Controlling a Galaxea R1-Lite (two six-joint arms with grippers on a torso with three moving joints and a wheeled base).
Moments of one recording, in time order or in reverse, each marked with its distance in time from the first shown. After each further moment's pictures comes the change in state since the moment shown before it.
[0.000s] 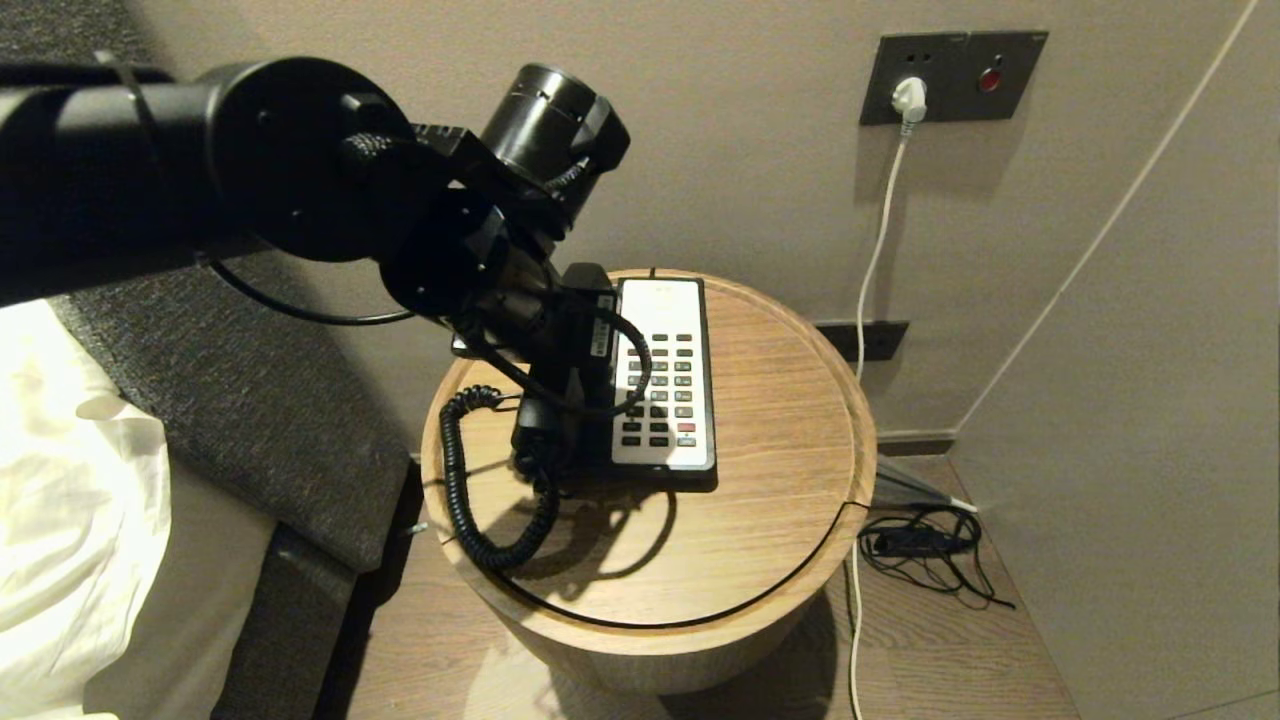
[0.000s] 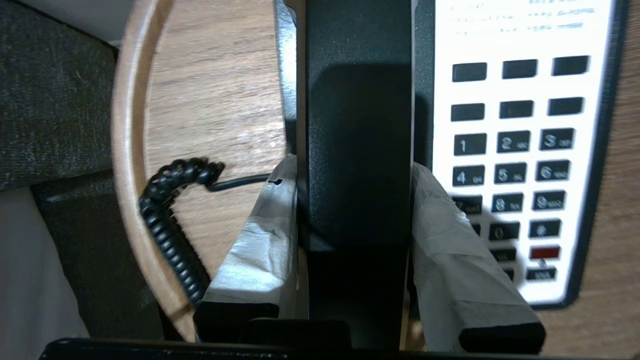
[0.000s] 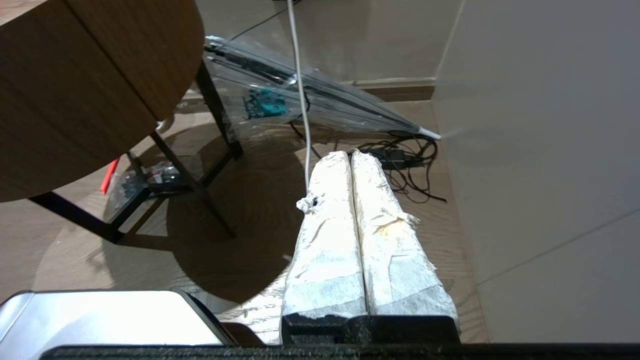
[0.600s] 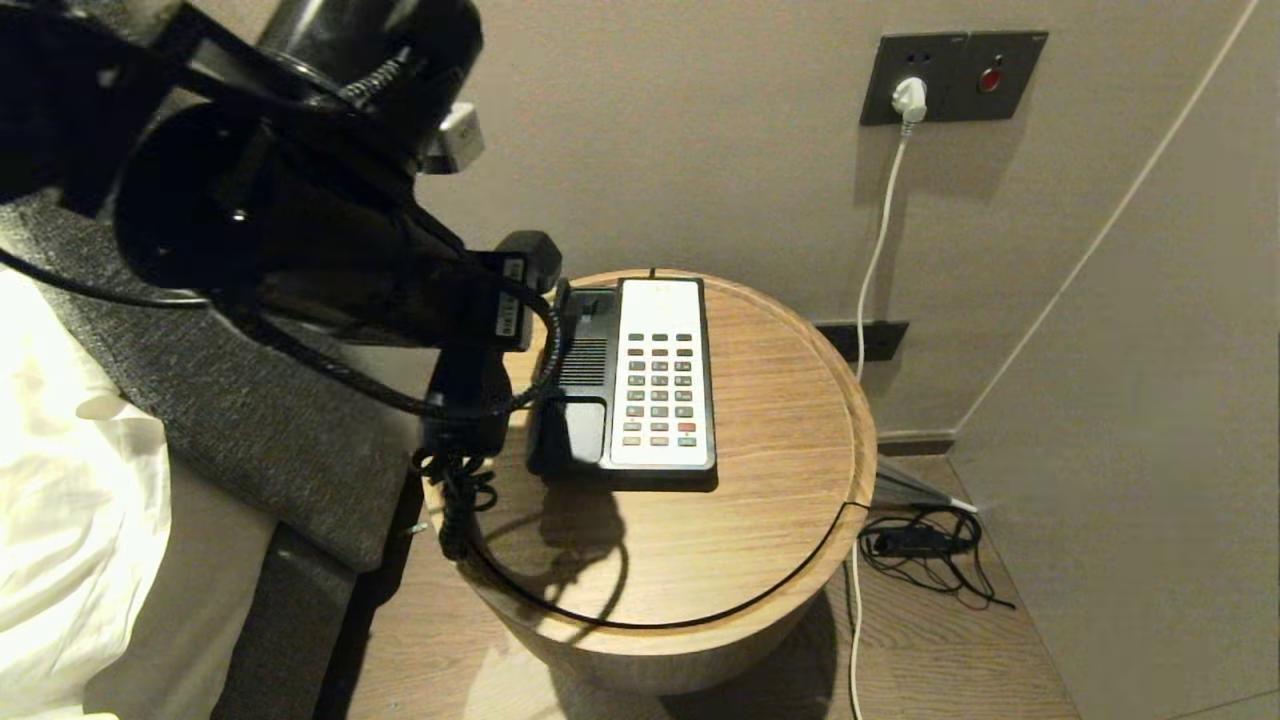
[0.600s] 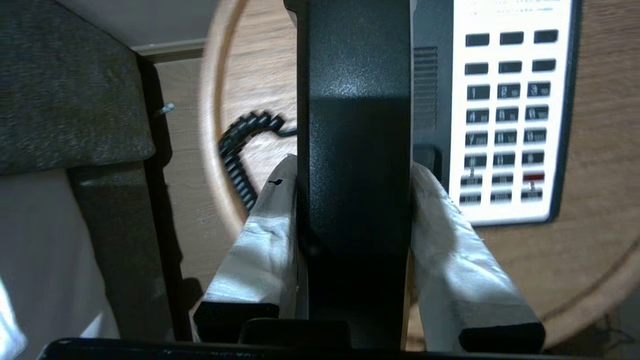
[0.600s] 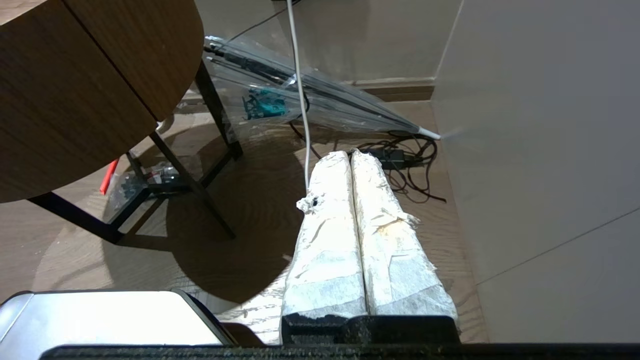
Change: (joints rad) left arm 0.000 -0.234 0.143 0.020 -0.002 0.004; right arm 0.000 0.000 0.000 0.000 0.000 0.000
